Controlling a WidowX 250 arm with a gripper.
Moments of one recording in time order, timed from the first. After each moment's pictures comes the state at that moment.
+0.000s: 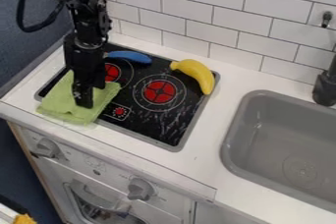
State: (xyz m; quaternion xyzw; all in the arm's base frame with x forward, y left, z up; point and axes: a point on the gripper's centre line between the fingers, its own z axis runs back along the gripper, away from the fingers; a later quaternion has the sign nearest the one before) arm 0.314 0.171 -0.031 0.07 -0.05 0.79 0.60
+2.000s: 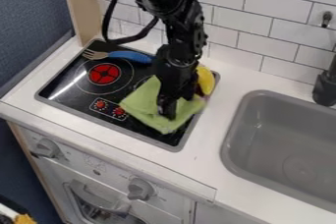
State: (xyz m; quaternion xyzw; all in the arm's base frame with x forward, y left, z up) arm 0.345 -0.004 -0.036 0.01 -0.04 0.65 0.76
